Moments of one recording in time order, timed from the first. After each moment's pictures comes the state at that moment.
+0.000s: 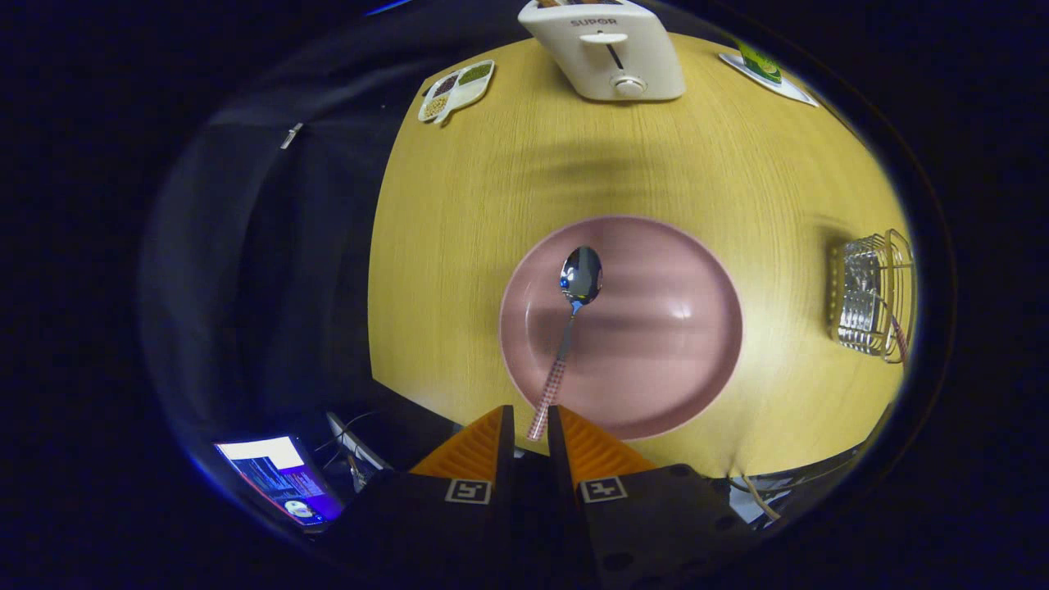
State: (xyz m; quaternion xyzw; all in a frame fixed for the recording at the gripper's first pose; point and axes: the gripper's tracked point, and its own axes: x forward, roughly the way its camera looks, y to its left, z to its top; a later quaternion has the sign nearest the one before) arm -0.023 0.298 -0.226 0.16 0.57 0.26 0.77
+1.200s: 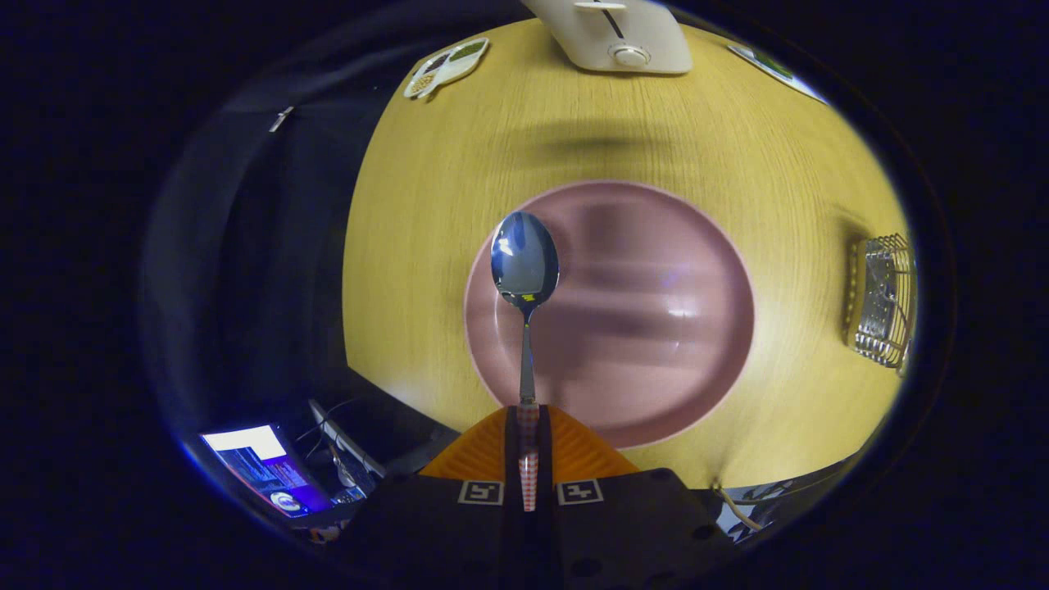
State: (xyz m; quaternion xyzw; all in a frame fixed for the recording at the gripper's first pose) arm -0.029 0.269 -0.234 0.12 0.58 0.28 0.75
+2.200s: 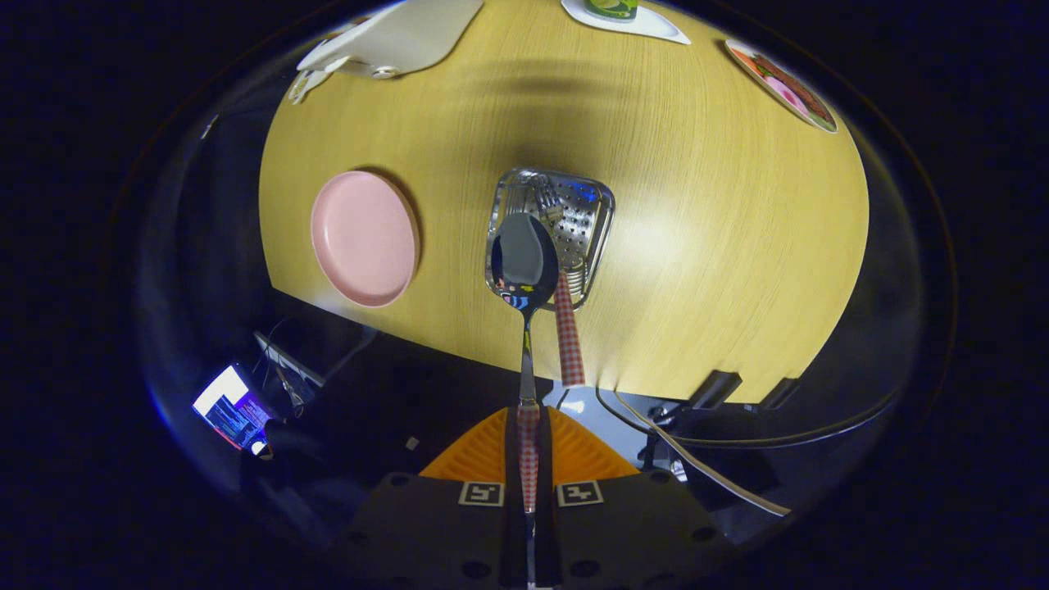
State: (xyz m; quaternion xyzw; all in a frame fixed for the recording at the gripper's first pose) arm -0.024 -0.022 -0.191 -0.01 0.76 0.17 0.62
